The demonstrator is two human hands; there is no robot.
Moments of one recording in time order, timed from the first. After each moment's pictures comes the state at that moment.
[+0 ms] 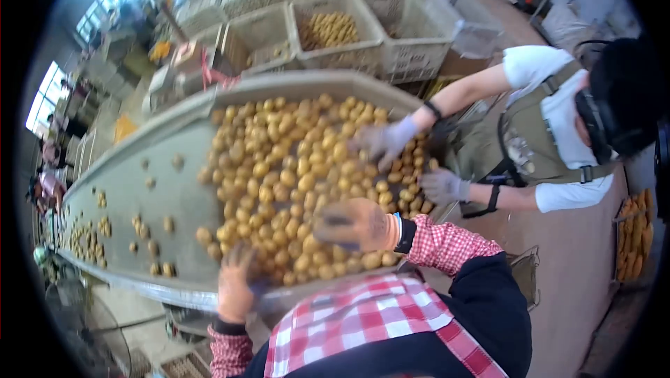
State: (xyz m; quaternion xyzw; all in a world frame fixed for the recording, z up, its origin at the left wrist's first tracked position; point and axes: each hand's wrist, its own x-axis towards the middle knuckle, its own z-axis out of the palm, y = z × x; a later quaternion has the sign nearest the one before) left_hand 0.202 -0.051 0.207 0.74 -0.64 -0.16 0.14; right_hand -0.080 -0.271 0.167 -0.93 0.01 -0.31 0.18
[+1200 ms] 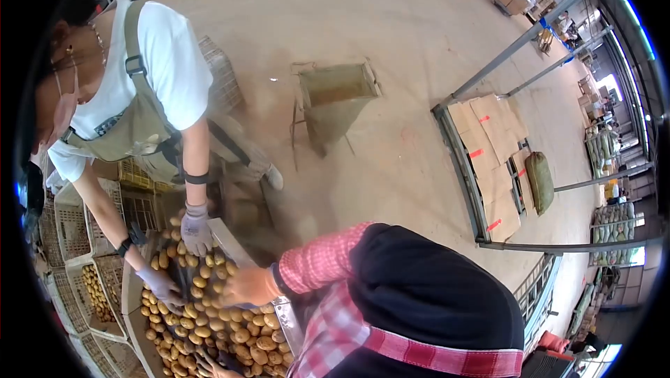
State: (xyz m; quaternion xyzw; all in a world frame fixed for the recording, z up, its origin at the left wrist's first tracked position) left_hand 0.076 -0.274 0.091 0.48 -0.87 -0.01 -0.06; right_hand -0.242 -0.185 0.001 -0.74 0.55 -0.39 0.10
